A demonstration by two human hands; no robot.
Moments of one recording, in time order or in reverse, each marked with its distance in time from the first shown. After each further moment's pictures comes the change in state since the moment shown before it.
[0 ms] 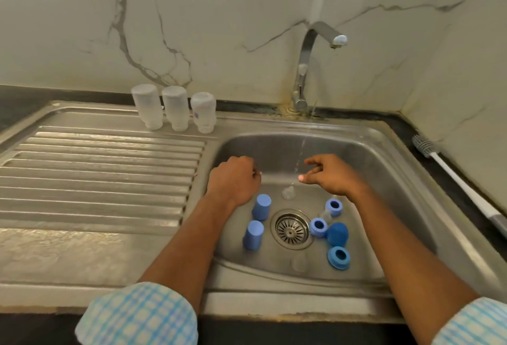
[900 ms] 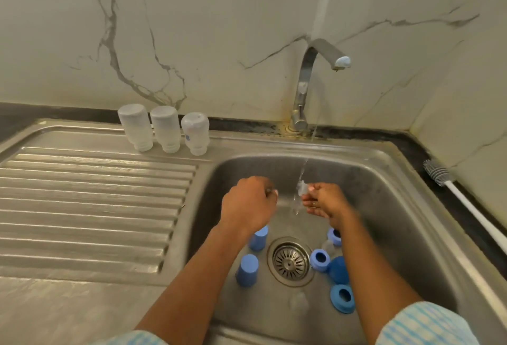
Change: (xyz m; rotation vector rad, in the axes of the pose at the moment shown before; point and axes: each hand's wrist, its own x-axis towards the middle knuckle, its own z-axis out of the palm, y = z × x) left_hand 0.026 0.032 0.012 -0.231 -0.021 -0.052; right_hand 0.079 0.045 0.029 0.724 0.119 0.300
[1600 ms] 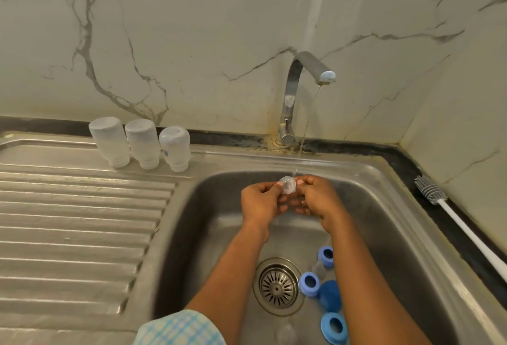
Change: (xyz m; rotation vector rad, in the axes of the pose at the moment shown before) left_hand 0.065 0.033 0.067 -1.229 0.053 -0.356; right_hand -0.015 -0.050 -0.003 -0.085 -0.063 -0.174
